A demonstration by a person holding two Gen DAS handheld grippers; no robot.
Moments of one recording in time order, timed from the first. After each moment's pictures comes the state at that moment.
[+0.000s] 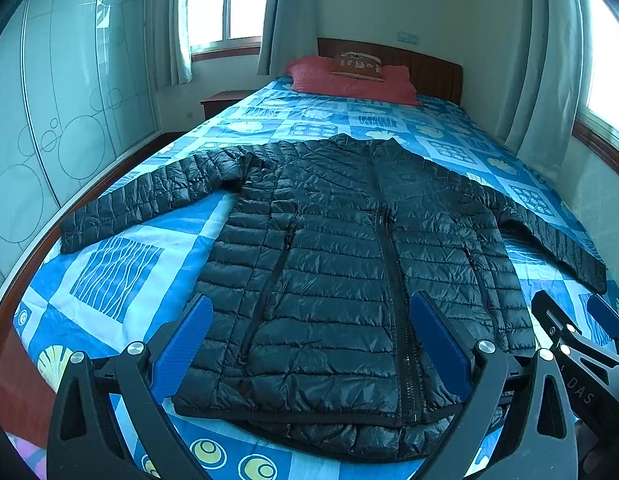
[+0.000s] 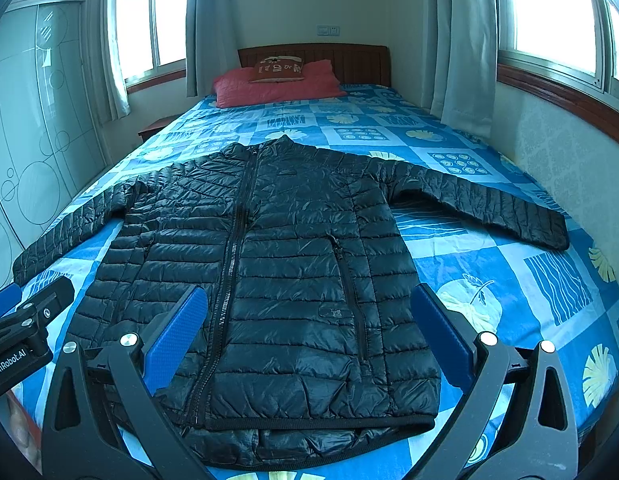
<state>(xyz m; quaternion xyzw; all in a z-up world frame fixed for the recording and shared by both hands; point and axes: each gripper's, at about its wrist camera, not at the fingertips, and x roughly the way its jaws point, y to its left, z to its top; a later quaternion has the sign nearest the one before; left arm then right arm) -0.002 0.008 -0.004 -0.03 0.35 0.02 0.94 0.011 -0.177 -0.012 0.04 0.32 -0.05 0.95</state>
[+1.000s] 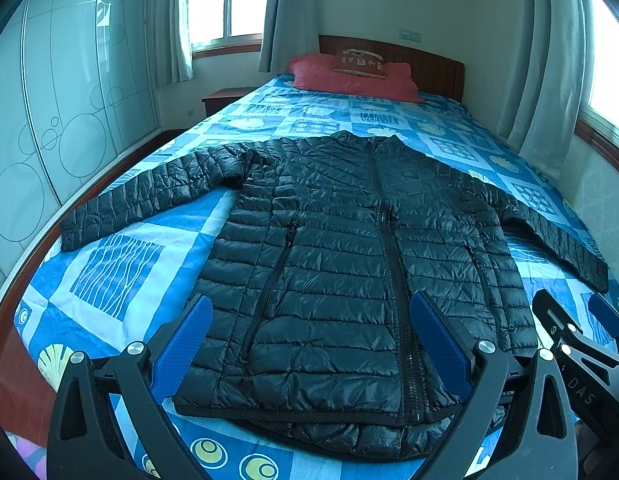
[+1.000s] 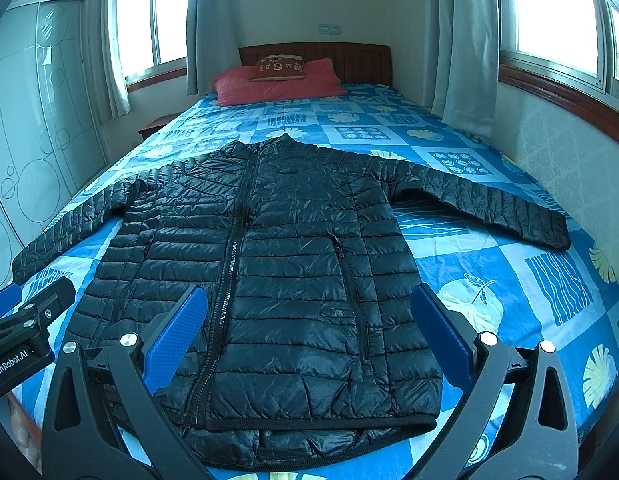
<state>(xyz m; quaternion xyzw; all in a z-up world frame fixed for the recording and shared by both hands) -0.002 0.008 -0.006 -0.03 0.35 0.02 0.93 0.012 -0.176 -0.014 0.04 0.32 -0.05 0.94</state>
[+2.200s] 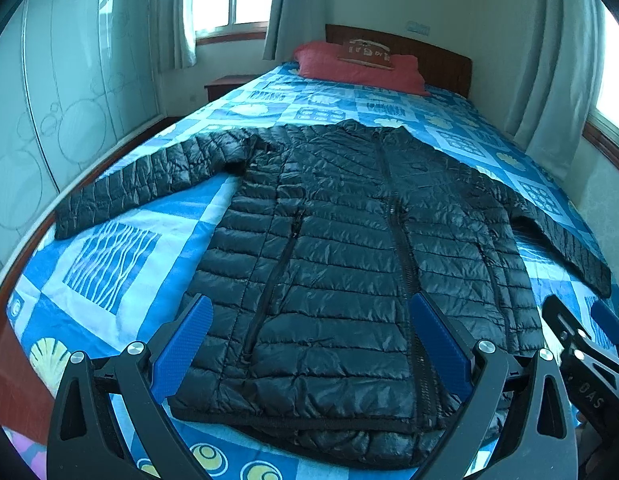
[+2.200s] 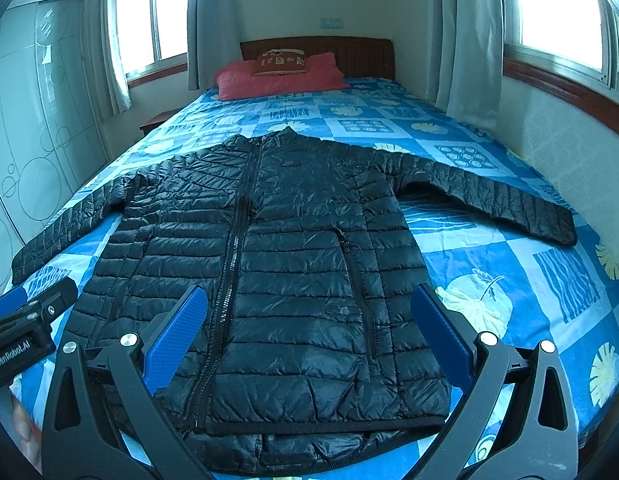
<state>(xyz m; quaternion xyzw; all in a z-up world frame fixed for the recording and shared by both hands) 0.008 0.028 -0.034 -0.05 0.37 0.02 0.93 0.025 -0.175 -0.034 0.05 0.34 -0.04 0.94</state>
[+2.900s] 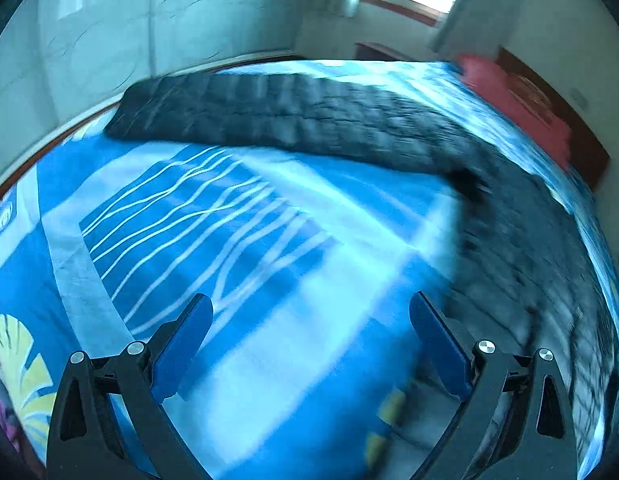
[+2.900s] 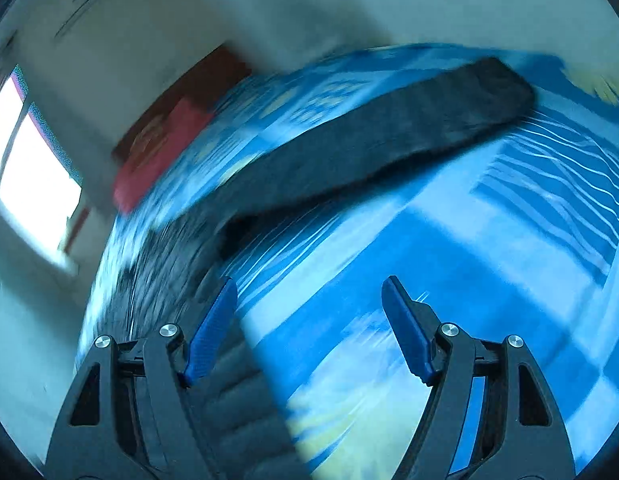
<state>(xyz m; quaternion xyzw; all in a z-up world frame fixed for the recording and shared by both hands) 0.102 0.234 -0.134 -0.24 0.41 0.22 0.85 0.081 -0.496 -0.122 0.41 0.26 -0.19 0.86</state>
